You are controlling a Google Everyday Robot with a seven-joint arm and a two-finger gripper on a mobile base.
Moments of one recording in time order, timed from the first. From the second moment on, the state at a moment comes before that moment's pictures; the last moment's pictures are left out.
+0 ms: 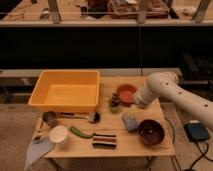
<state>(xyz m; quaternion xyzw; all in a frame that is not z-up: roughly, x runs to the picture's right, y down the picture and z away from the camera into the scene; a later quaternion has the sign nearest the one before) 0.144 0.099 0.782 -0.29 -0.11 0.24 0.92</state>
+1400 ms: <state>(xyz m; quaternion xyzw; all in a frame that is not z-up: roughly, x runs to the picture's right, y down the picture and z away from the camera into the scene) 0.154 0.207 0.859 -0.34 -0.04 0.30 0.89</state>
